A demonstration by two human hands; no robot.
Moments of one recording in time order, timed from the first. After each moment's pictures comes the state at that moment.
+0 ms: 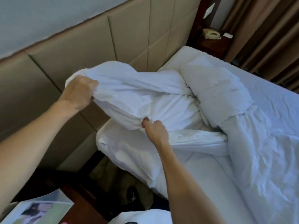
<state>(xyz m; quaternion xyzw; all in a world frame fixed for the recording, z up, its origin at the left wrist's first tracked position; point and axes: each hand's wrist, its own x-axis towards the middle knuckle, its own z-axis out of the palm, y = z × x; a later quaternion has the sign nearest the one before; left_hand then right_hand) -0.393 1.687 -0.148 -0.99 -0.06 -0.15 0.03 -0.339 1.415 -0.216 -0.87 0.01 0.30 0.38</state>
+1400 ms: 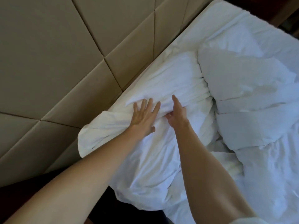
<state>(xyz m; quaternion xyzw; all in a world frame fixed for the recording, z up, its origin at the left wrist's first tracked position) -0.176 1.558 -0.376 -0.96 -0.11 0.24 -0.03 -0.077 1.461 -0.390 -0.54 0.35 0.34 0.68</state>
